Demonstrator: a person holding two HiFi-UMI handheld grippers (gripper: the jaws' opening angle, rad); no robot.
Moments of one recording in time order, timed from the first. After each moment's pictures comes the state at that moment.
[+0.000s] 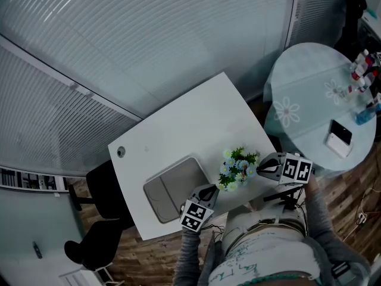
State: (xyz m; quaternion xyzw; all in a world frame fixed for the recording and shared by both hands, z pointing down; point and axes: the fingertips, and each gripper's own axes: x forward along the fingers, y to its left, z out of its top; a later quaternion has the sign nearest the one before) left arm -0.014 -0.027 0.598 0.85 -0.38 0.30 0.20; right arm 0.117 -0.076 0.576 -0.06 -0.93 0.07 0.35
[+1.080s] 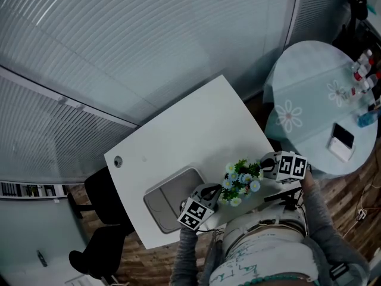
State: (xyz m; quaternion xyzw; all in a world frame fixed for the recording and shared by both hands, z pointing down) left arm -0.011 -0.074 0.611 0.88 -0.30 0.31 0.19; right arm 0.102 -0.120 0.614 -0.08 -0.93 0.12 0.35
